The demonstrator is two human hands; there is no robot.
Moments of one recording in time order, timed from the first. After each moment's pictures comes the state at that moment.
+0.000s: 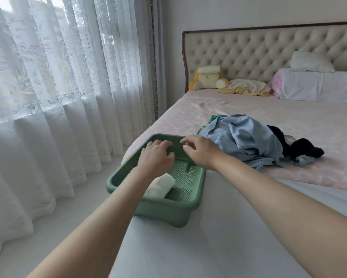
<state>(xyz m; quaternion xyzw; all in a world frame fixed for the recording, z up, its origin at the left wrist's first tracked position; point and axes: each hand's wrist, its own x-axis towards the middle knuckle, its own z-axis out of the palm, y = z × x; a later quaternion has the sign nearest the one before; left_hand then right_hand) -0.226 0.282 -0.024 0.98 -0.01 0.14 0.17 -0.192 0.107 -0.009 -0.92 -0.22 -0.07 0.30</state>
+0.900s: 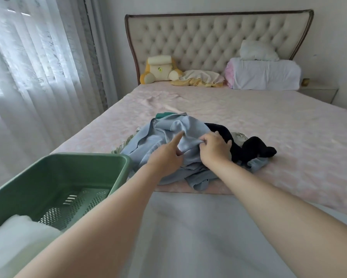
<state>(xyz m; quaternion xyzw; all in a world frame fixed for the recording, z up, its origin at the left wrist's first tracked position) 0.008 0.027 -0.082 0.95 -0.19 0.07 0.24 0.002 -0.141 -0.079 -0.94 0.06 -0.17 0.27</state>
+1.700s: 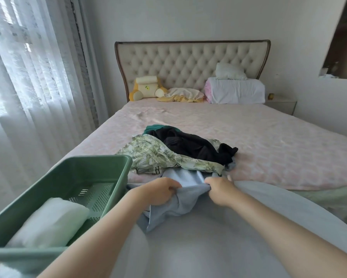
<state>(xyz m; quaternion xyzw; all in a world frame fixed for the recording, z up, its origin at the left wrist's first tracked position) -0.173 0.047 -0.057 0.94 -0.31 -0.12 0.11 -0.211 -0.180 -0.082 -1.00 0.02 0.03 0.09</state>
